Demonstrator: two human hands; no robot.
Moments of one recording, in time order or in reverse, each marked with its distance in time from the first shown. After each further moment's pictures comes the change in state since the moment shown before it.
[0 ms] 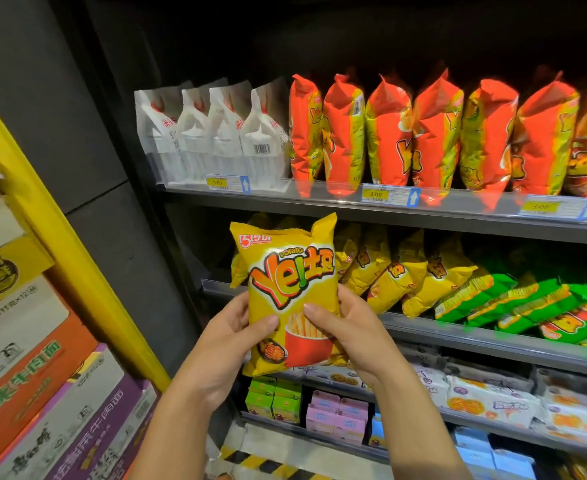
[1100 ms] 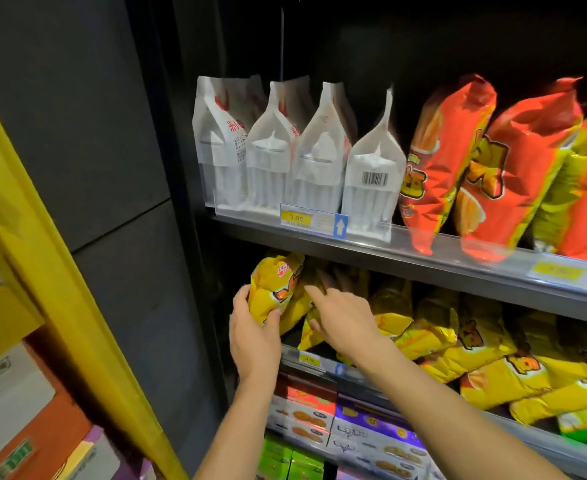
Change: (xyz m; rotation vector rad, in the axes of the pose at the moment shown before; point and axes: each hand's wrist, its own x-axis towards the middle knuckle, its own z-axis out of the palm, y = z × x) left_hand 0.240 -0.061 -0.138 0.499 0.774 0.249; right_hand 0.276 0.052 0.080 -1.802 -0.045 -0.254
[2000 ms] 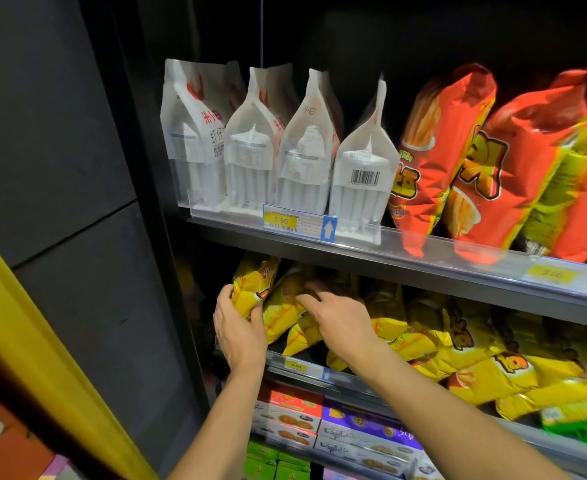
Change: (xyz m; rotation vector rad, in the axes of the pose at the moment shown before) left_hand 0.041 -0.034 0.043 0.039 0.036 -0.003; right_hand 0.000 0.016 0.011 0.054 0.158 -0.061
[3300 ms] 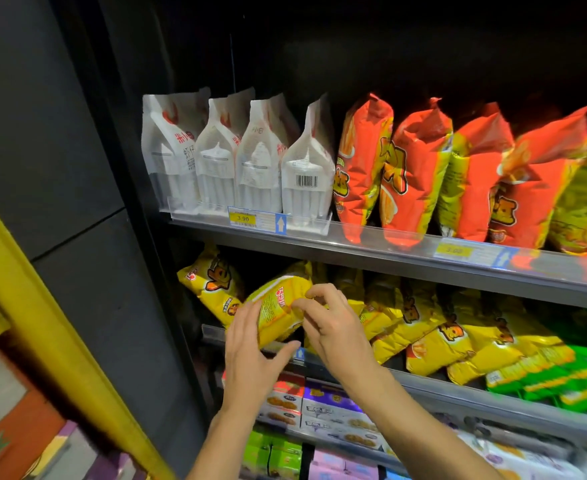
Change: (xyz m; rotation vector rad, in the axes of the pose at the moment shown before) left_hand -0.111 0.031 -0.043 0.136 -0.353 0.318; right_hand -0.092 0.008 -0.028 0.439 0.518 -0.059
